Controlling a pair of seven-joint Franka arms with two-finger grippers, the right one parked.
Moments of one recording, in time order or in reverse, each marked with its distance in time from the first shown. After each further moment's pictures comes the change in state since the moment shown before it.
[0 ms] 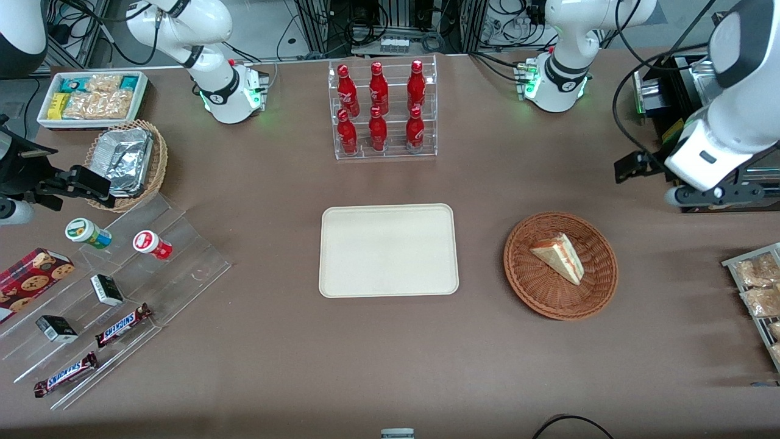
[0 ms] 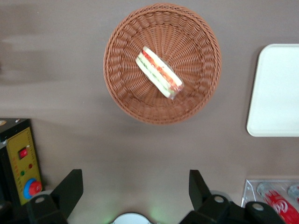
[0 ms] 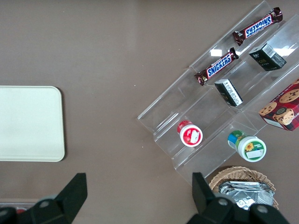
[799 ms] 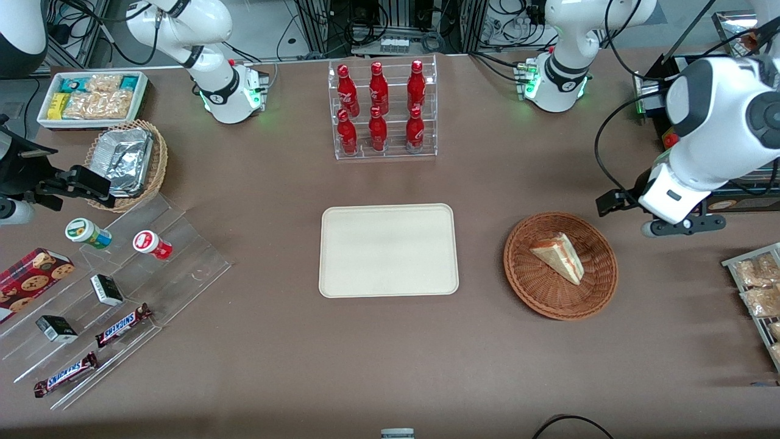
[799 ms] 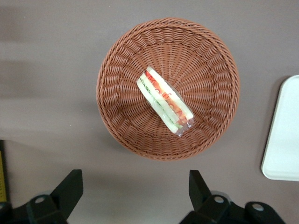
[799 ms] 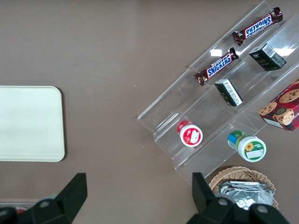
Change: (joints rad) arm 0.000 0.044 0.006 -0.203 0.000 0.313 -0.071
